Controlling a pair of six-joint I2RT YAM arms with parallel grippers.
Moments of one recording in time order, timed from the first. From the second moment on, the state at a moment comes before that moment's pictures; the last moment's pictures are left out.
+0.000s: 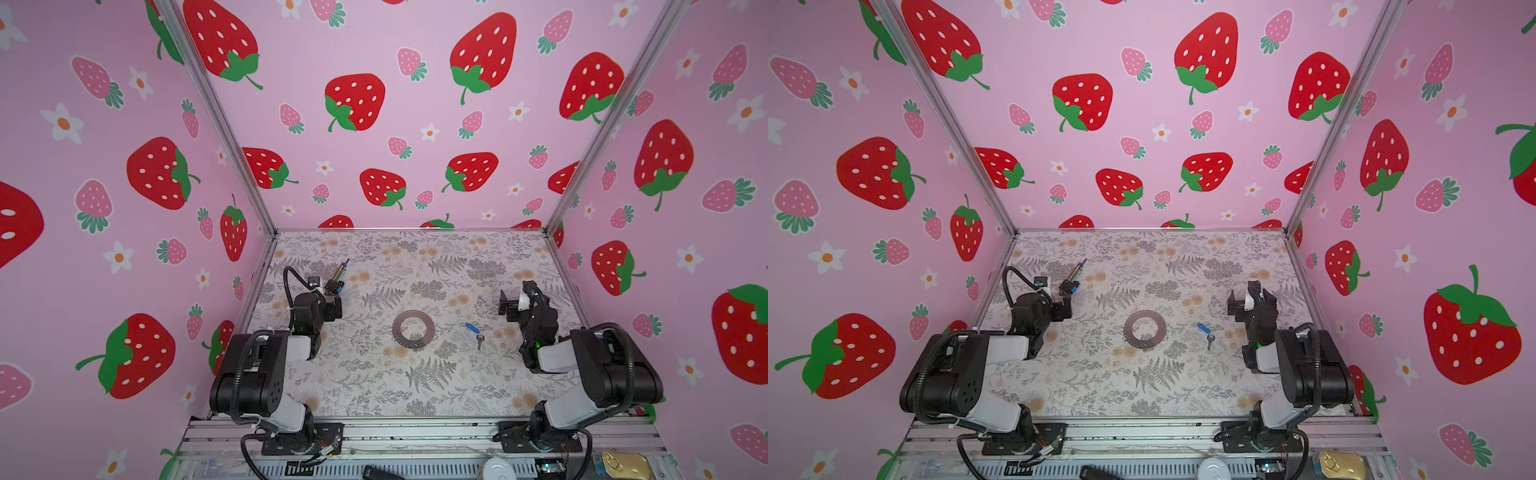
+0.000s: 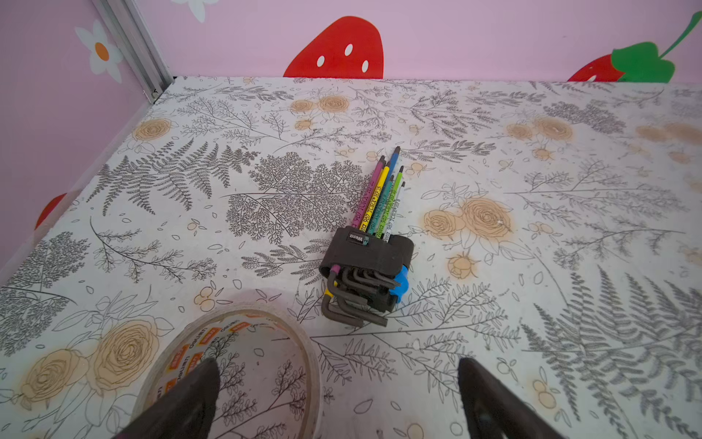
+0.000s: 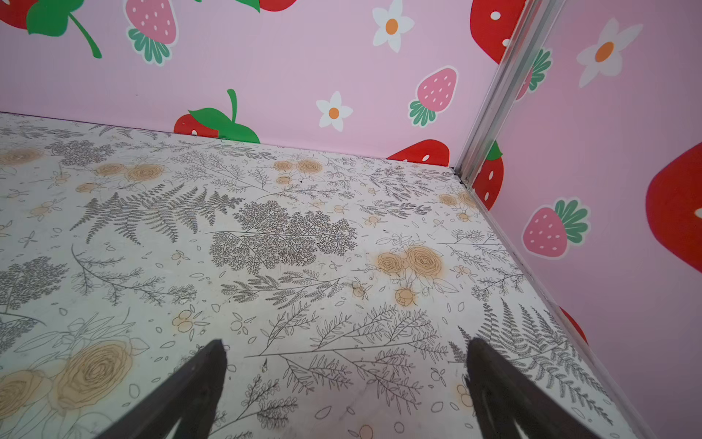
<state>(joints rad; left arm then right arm) -0.01 1.54 0.42 0.66 -0.04 0.00 0.10 1.57 0.26 1.13 0.07 -0.13</state>
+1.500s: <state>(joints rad) -0.15 1.05 0.68 -0.05 0.05 -0.07 0.42 1.18 0.47 0.55 -0.10 -0.23</state>
